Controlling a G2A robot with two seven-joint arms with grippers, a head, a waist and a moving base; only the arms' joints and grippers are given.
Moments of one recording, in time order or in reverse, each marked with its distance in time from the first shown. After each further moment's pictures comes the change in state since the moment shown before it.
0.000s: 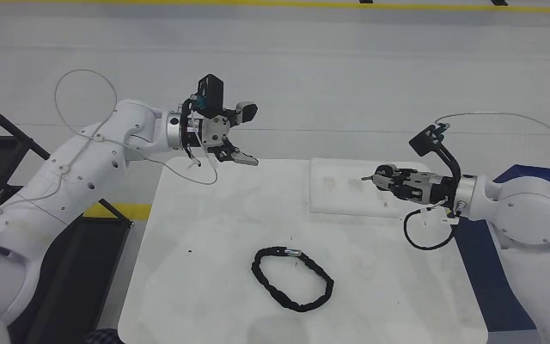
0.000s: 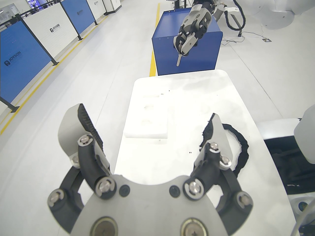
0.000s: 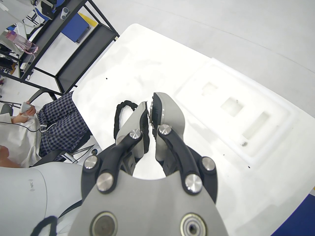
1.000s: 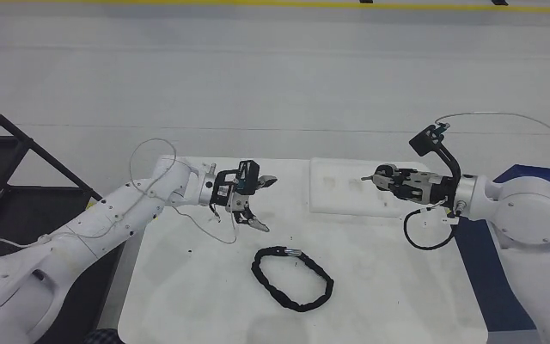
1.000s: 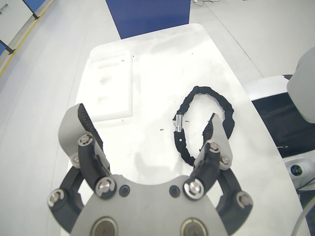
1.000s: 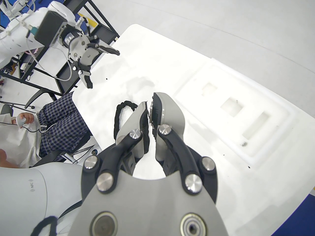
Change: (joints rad) left arm 0.265 -0.051 0.015 -0.058 0.439 0.050 0.154; right arm 0.001 0.000 -0.001 0.000 0.000 0.000 0.001
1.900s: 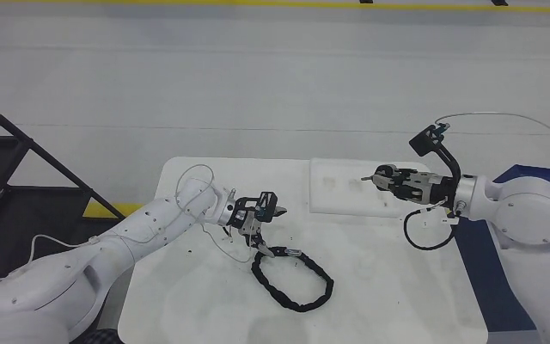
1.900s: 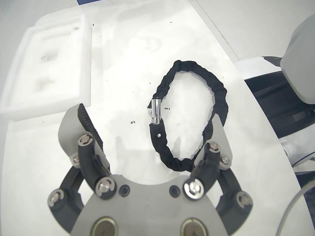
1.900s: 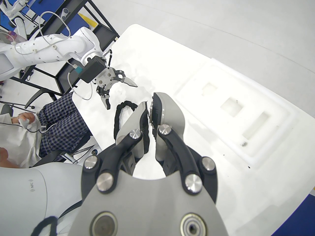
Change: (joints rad) left arm 0.057 -0.171 0.083 0.217 0.176 -0.050 0.088; right arm 0.000 0.000 0.000 0.000 0.000 0.000 0.000
